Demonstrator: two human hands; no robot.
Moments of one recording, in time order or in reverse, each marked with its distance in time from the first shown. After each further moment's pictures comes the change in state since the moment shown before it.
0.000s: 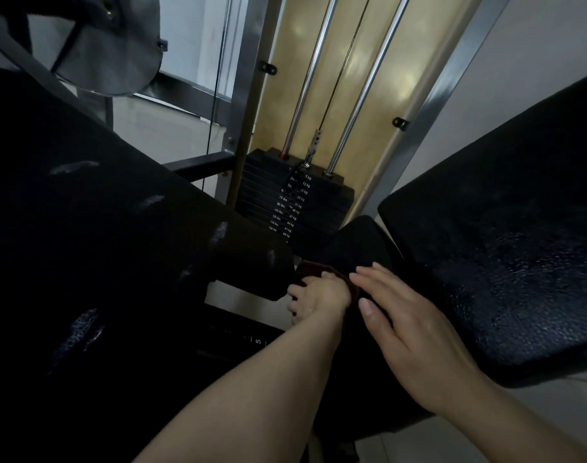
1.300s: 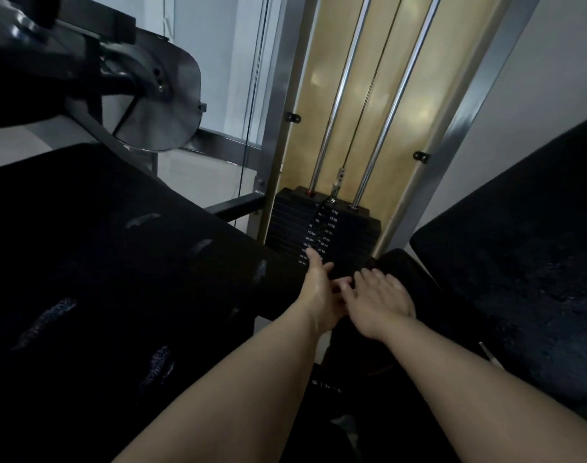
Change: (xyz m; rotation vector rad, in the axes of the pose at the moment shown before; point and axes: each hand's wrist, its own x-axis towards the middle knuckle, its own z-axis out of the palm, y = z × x) left_hand 0.019 0.012 -0.085 -1.007 -0.542 0.124; right_hand 0.120 -0.006 0.068 -0.487 -0.331 0.355
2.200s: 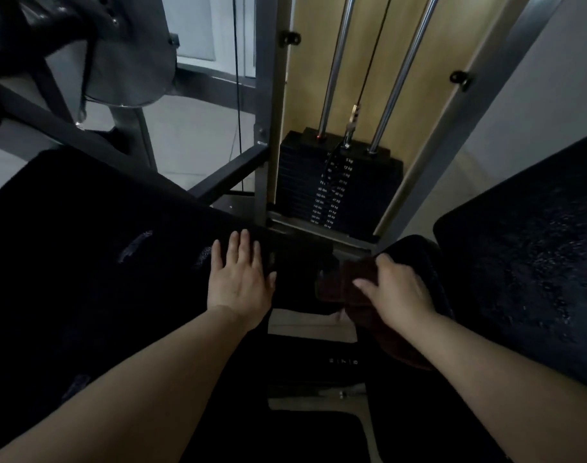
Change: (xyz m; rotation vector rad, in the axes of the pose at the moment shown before) left_hand -0.026 0.092 -0.088 2.423 0.435 0.249; right_hand 0.013 0.010 -0.039 0.506 -0.079 0.042
